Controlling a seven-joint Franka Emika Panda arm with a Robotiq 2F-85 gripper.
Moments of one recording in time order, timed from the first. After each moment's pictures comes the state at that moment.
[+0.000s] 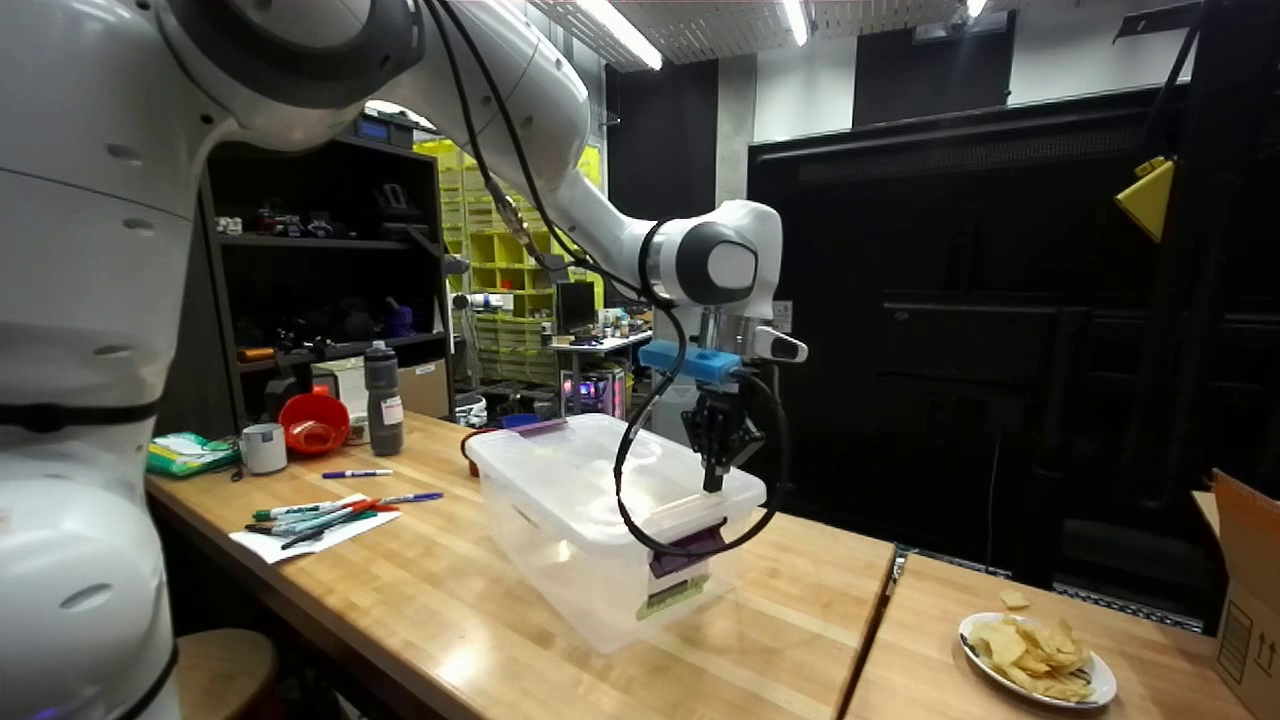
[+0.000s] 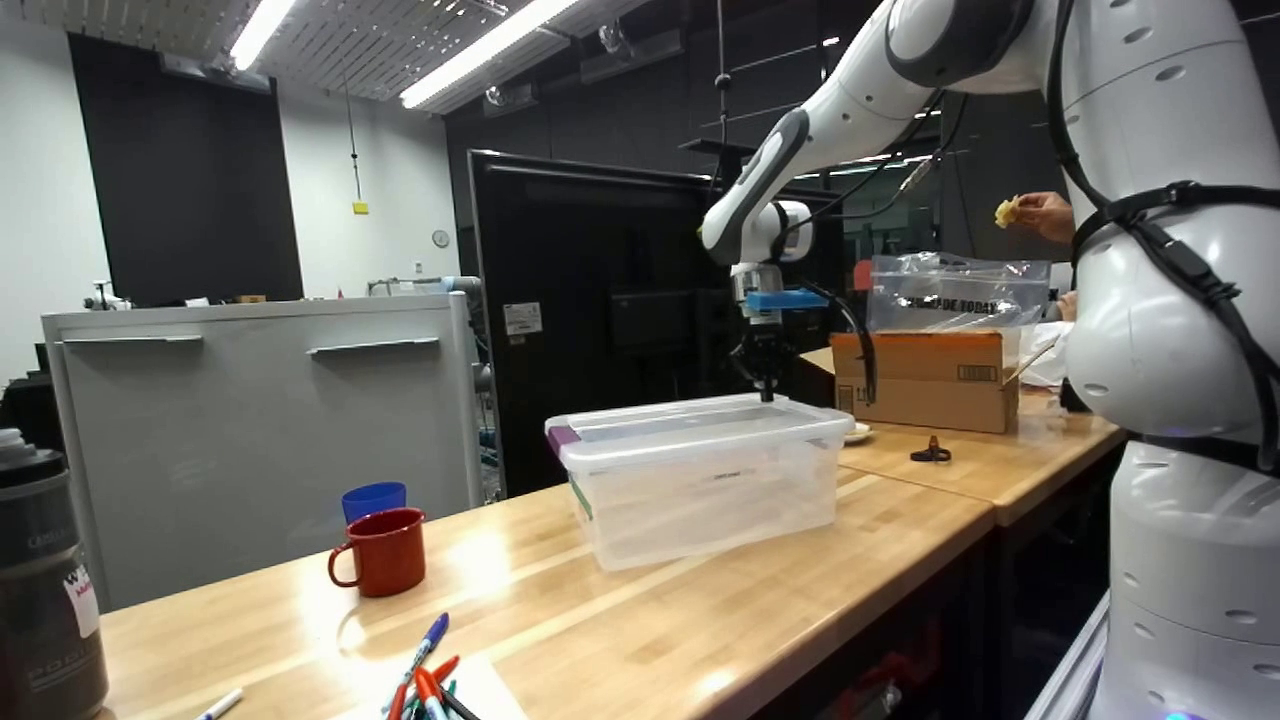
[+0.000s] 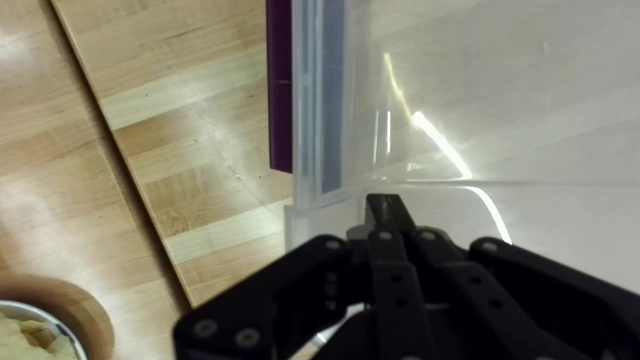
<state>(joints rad) -0.19 0.22 -0.16 -1.90 0.06 2.00 0.01</state>
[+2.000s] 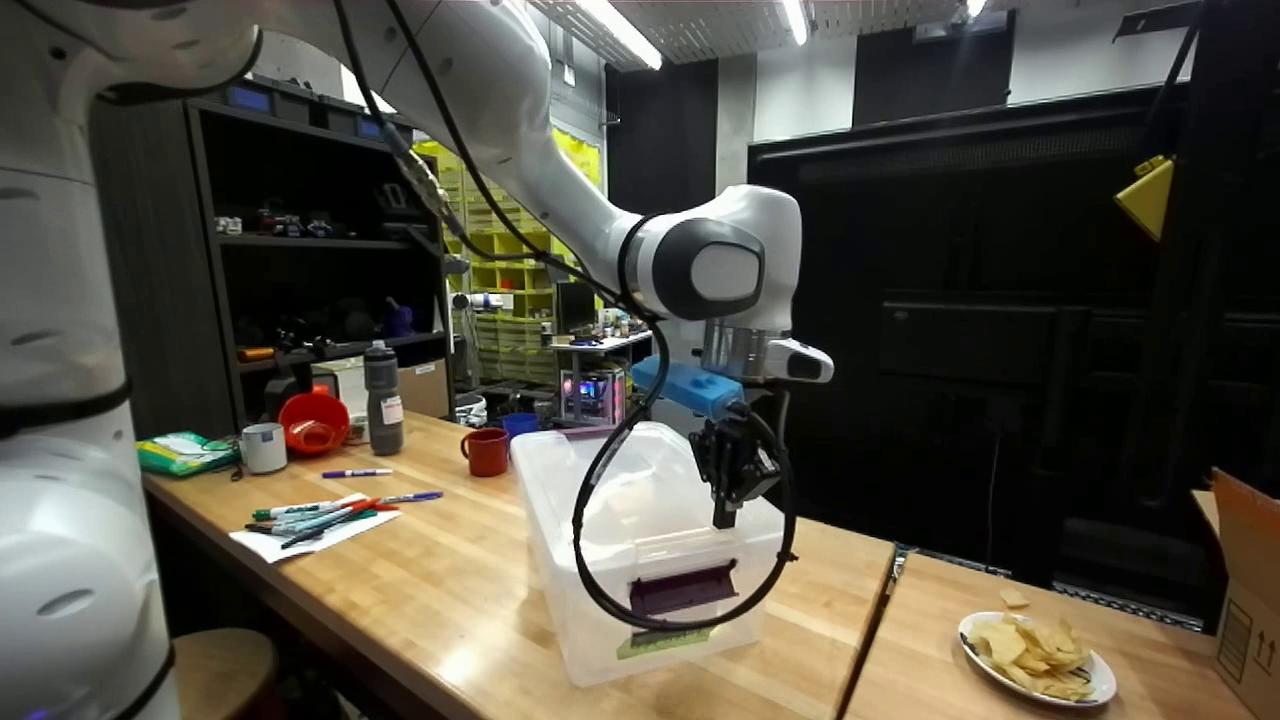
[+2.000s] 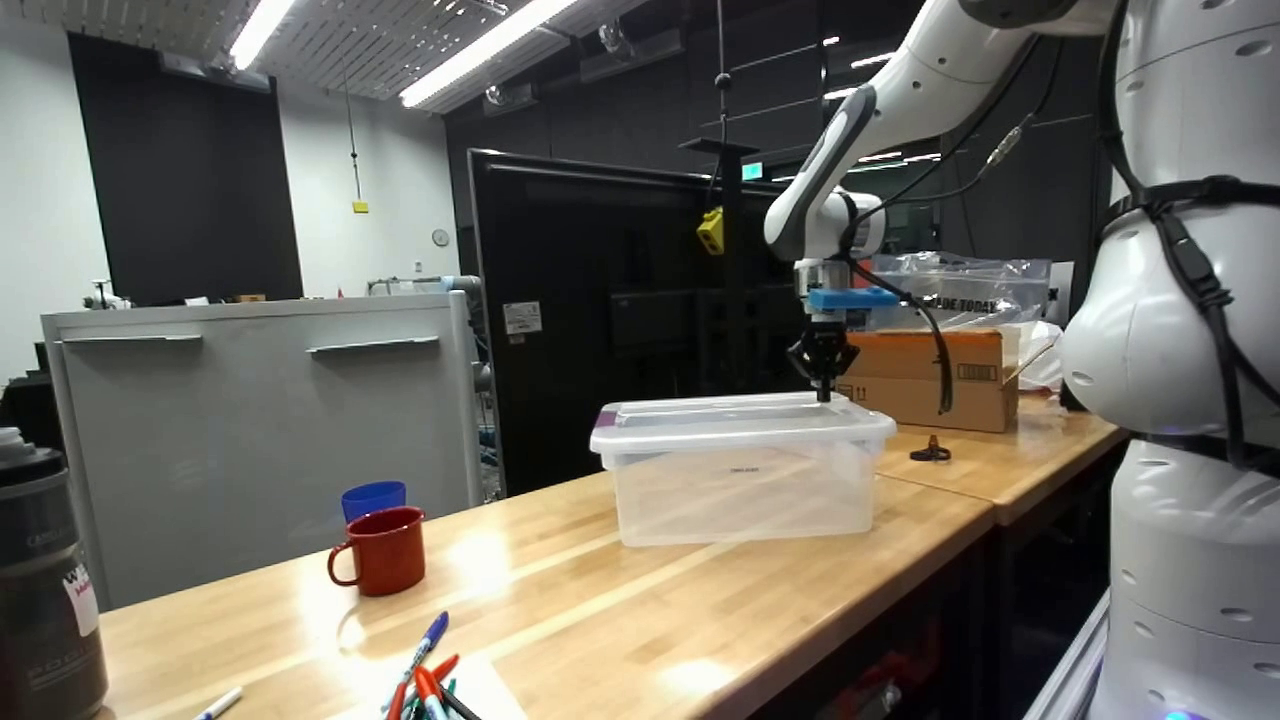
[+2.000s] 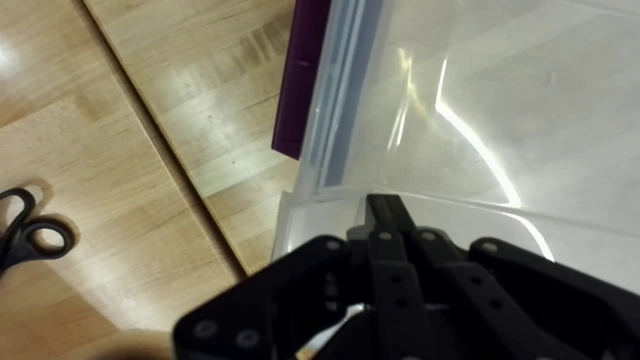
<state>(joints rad) -0.23 0.01 -0.25 -2.19 0.06 2.16 -0.03</state>
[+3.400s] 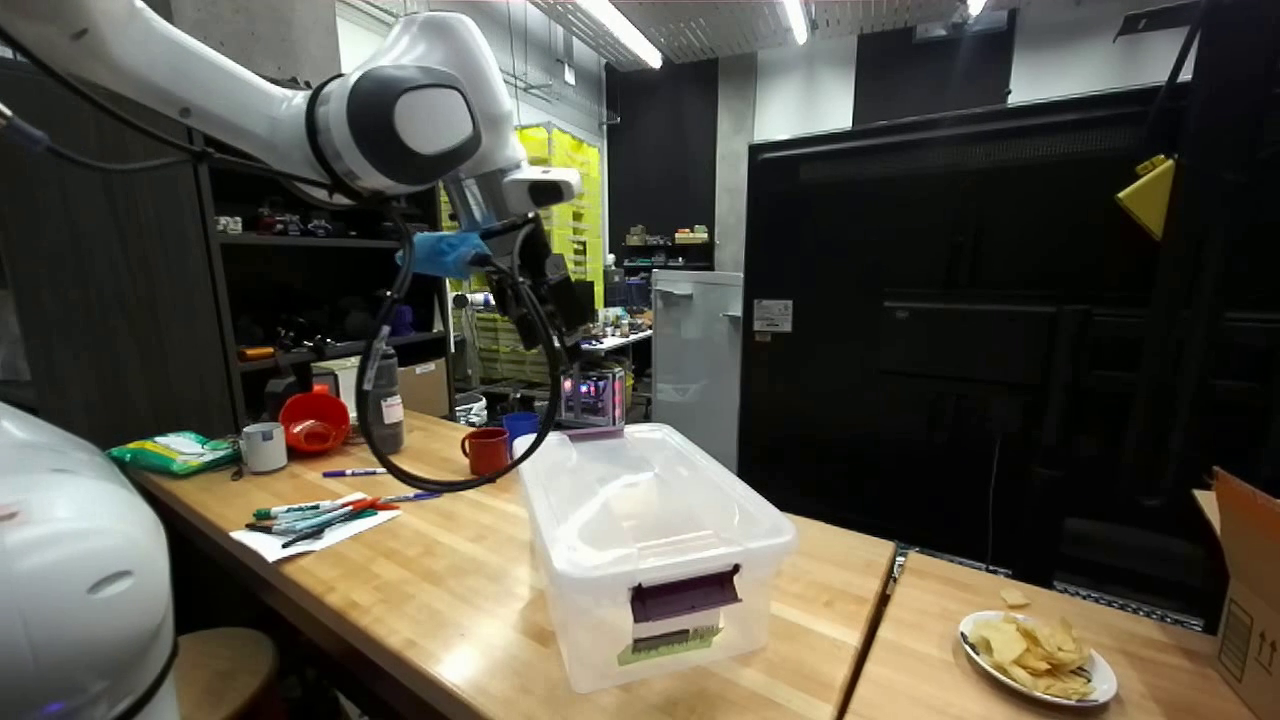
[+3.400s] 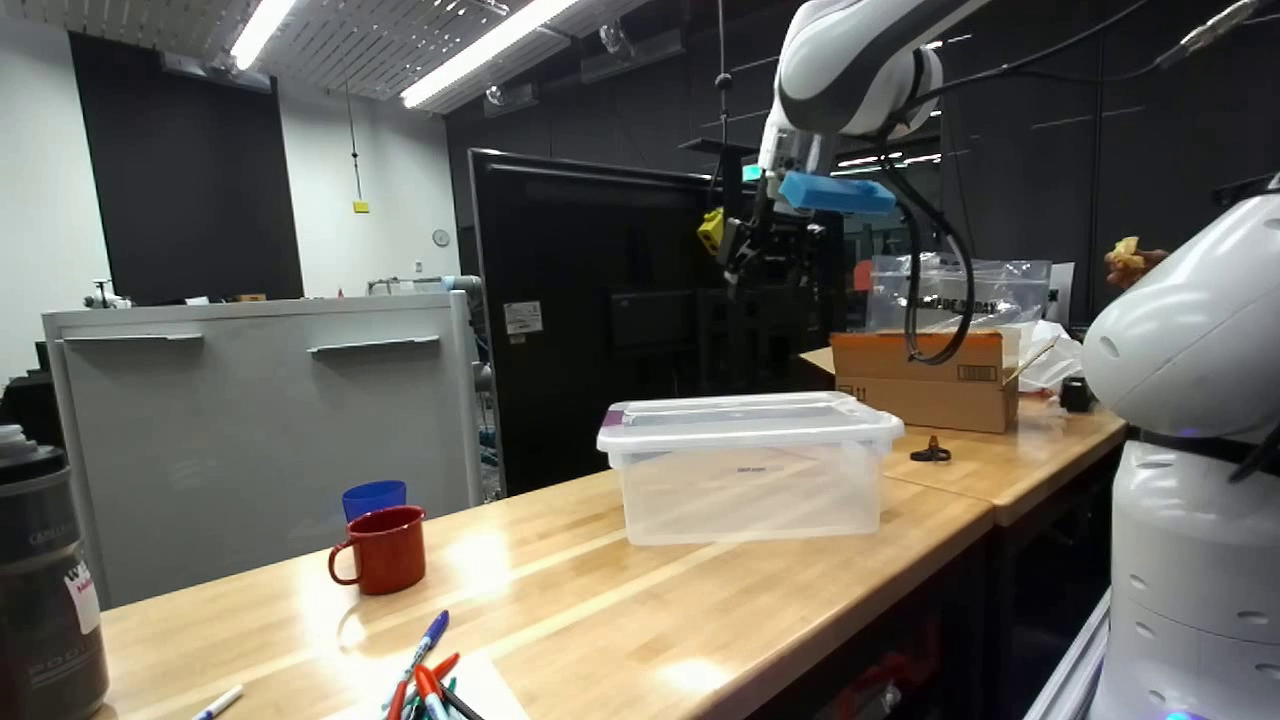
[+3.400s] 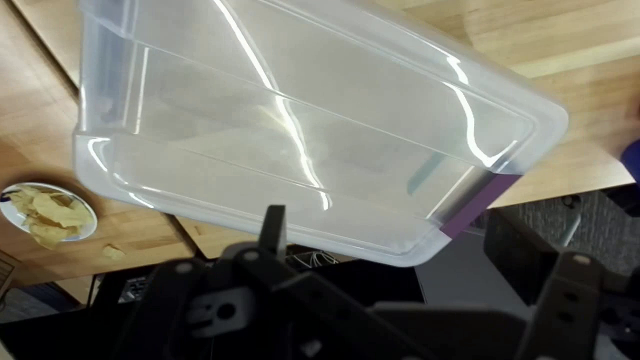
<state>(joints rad) -0.10 -0.74 0.06 -2.59 0.00 2.27 0.25</state>
